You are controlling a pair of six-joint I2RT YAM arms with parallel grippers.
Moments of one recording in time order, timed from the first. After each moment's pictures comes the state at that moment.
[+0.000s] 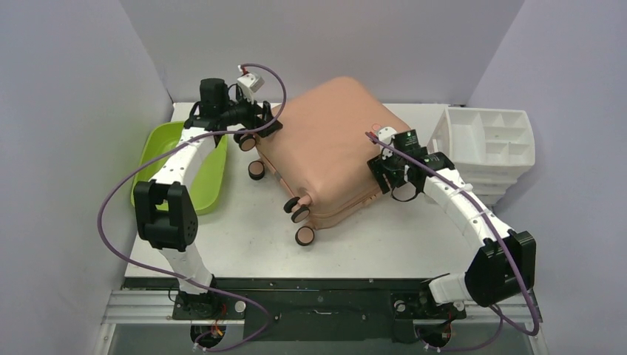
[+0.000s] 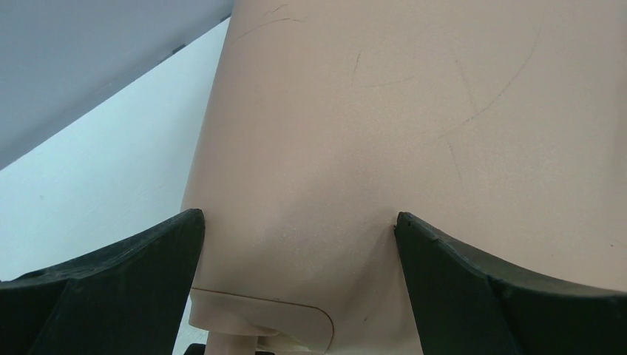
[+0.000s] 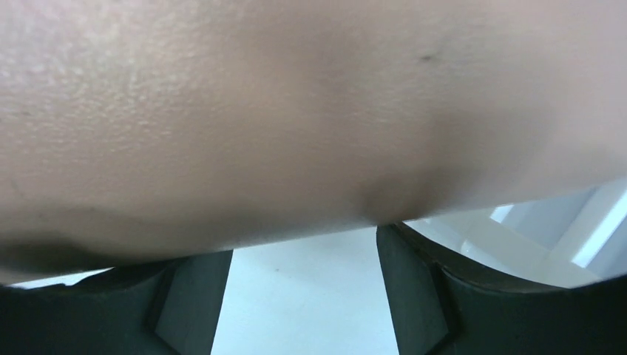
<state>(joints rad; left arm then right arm) -0.14 1.82 1.59 -0.26 0.72 0.13 0.35 1.37 1.12 -0.69 0.03 -0.23</state>
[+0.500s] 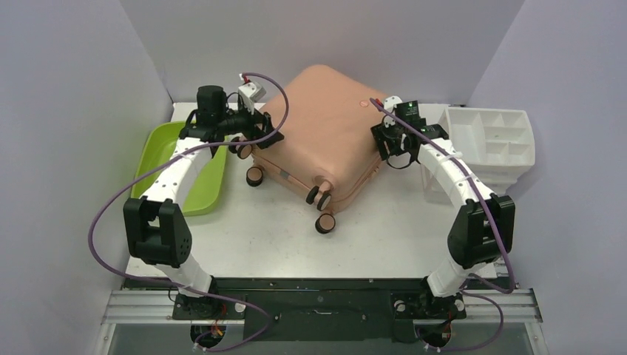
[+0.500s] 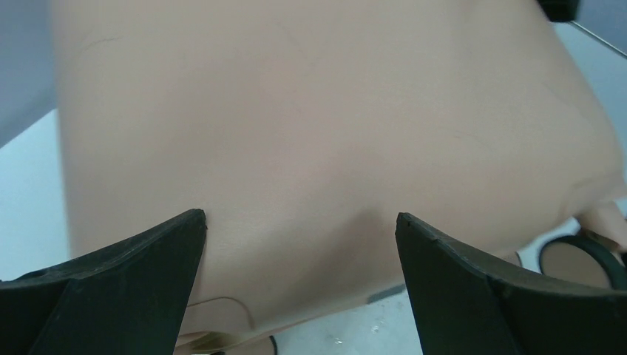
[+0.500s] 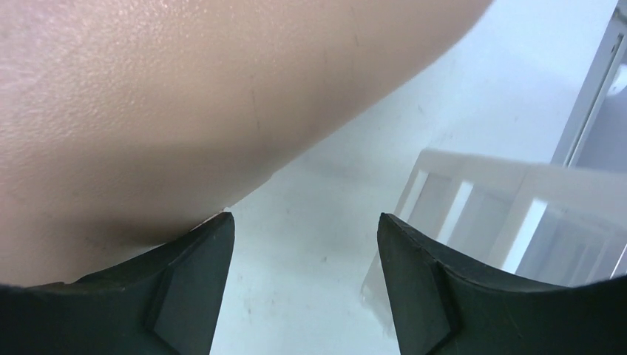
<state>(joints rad) -0.15 1.69 1.48 -0.28 0.76 0.19 0.25 1.63 1.42 -0.64 0.08 -0.21</state>
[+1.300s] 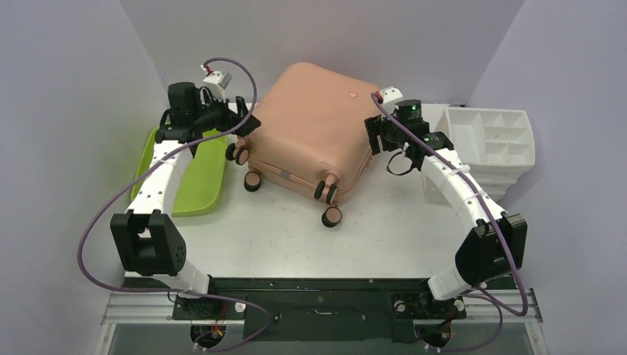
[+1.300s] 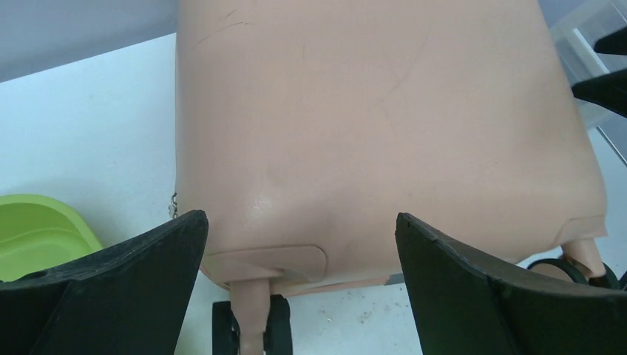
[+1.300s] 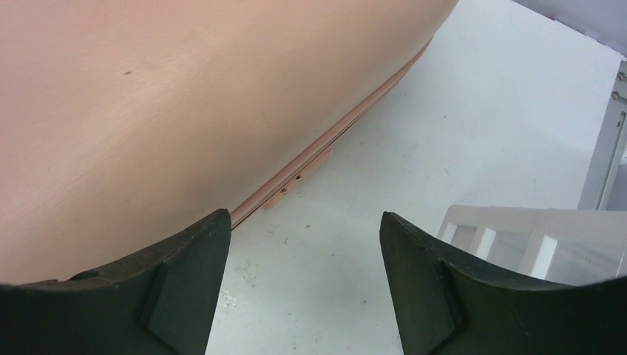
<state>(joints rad) -0.03 1.55 1.46 -0.35 0.63 -0.04 0.29 1.55 1.39 -0.48 0.01 -0.14</state>
